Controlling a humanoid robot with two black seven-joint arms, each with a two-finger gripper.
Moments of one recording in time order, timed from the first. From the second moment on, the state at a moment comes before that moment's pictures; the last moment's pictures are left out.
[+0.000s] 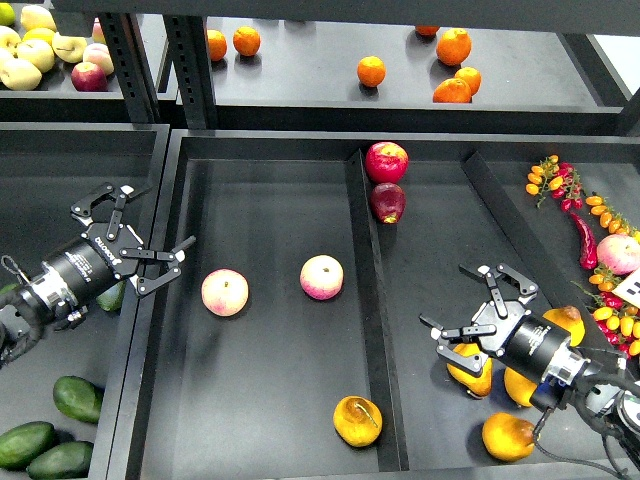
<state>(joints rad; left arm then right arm) 0.03 0.02 -1.45 -1.23 -0.13 -0.49 0.49 0.28 -0.69 0.78 1.26 0.34 0.35 -0.49</state>
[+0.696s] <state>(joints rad) 0.14 0.00 -1.57 -1.26 -0.13 -0.49 0.49 0.65 -0.60 0.21 1.13 0.24 0.35 -0.49</state>
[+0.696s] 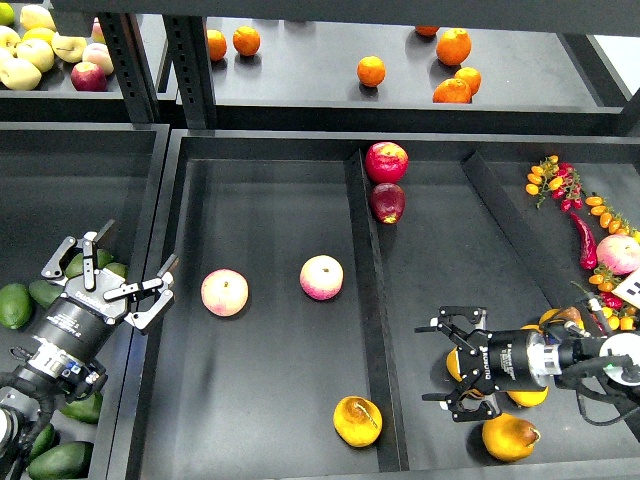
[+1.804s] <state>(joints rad) 0.14 0.00 -1.56 -1.26 -0.13 -0.49 0.49 0.64 -0.34 0.11 0.94 0.22 0.35 -0.49</state>
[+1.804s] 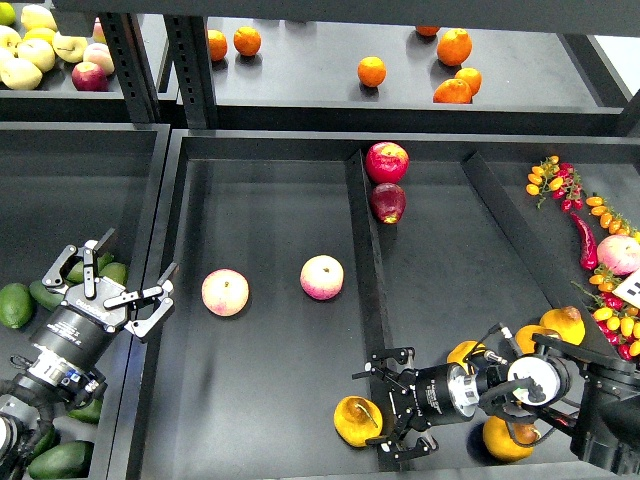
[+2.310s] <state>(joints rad) 0.14 0.00 -1.56 -1.26 -0.13 -0.49 0.49 0.61 -0.27 0.12 0.86 0.19 0.36 -0.49</state>
